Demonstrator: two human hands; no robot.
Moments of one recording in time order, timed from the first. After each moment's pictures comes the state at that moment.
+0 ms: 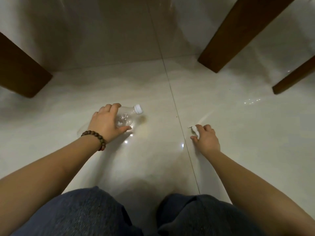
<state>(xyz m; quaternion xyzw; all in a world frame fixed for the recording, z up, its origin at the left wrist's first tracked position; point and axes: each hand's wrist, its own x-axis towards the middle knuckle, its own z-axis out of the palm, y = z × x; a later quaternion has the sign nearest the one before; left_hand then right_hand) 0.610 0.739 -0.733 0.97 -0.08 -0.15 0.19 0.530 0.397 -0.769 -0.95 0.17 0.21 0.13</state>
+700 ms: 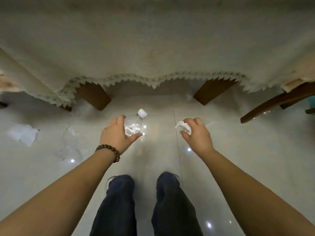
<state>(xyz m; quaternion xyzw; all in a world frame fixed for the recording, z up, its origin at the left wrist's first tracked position) 0.543 0.763 -0.325 0.96 0.08 -0.16 0.22 0.551 0.489 -0.325 -0.96 0.03 0.14 0.26</state>
